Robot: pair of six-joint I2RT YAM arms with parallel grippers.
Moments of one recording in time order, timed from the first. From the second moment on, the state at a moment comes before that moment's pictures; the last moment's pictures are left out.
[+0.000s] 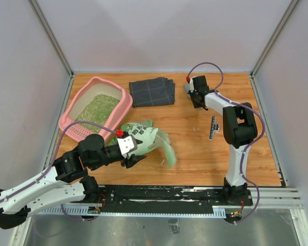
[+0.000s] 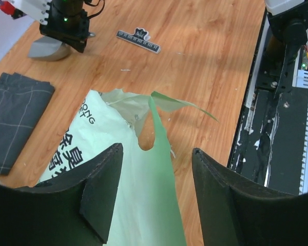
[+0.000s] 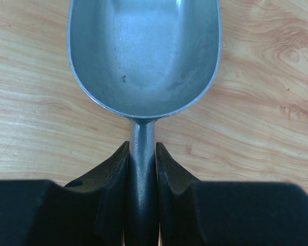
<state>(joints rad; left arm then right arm) -1.05 0.60 0.74 -0.38 0.11 0.18 0.26 2.07 1.47 -0.29 0.17 -0.18</state>
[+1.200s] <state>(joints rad) -1.05 0.67 0.81 -0.41 -0.12 0.36 0.62 1.04 0.90 -0.17 -0.45 -0.37</state>
